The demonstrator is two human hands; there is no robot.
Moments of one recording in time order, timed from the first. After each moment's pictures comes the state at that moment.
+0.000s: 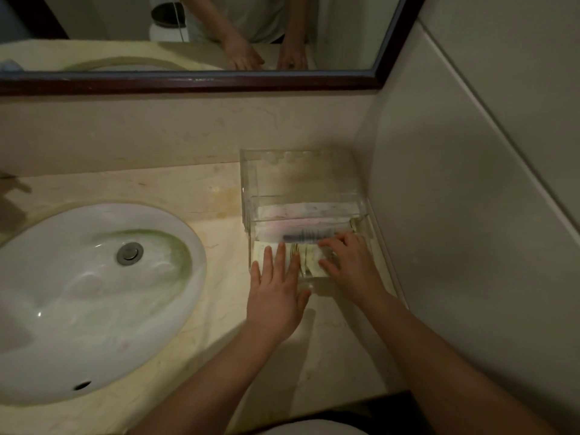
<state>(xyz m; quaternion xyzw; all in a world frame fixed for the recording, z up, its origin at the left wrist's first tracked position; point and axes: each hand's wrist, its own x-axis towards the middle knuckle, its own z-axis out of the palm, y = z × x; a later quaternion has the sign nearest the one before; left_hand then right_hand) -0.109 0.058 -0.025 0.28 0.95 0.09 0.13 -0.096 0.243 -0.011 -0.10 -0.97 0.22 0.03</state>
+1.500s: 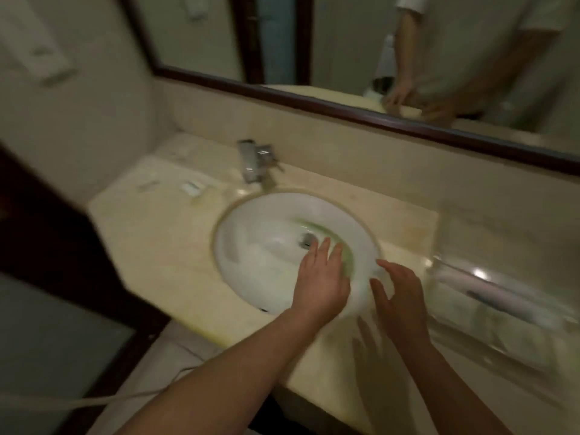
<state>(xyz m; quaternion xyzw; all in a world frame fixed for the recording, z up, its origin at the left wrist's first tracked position) -0.116 -0.154 0.030 0.02 0.97 0.24 -0.02 -0.123 0.013 0.007 0.06 -0.93 0.36 0.08</state>
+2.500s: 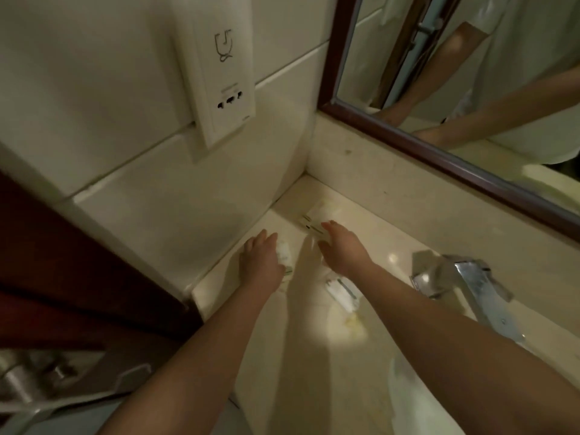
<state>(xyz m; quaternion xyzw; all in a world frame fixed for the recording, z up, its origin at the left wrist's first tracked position) -0.333 -0.725 -0.015 -0.25 0.94 0.24 0.07 -0.430 -0.572 0.009 0.22 -0.94 0.18 -0.17</state>
